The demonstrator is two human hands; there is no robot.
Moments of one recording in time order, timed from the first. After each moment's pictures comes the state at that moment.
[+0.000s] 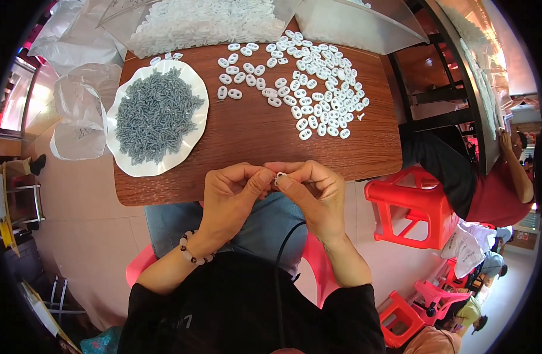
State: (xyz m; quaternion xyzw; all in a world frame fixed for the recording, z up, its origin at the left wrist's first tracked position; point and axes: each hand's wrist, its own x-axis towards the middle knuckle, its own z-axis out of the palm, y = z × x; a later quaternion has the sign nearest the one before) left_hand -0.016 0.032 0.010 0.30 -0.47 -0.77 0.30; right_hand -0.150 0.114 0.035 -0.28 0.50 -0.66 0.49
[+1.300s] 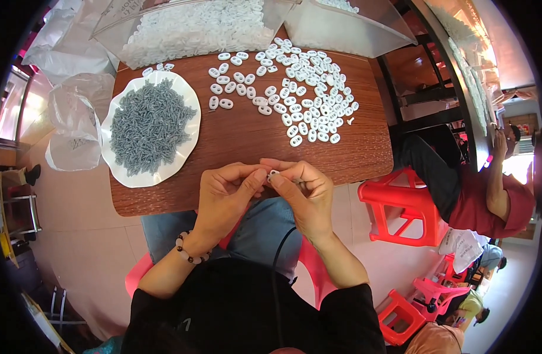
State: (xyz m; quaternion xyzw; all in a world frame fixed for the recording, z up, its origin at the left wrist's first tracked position) left_hand -0.022 0.021 0.010 0.30 -0.48 -0.77 0.29; right_hand -0.152 0.108 0.016 -0.29 0.51 -0.68 0.45
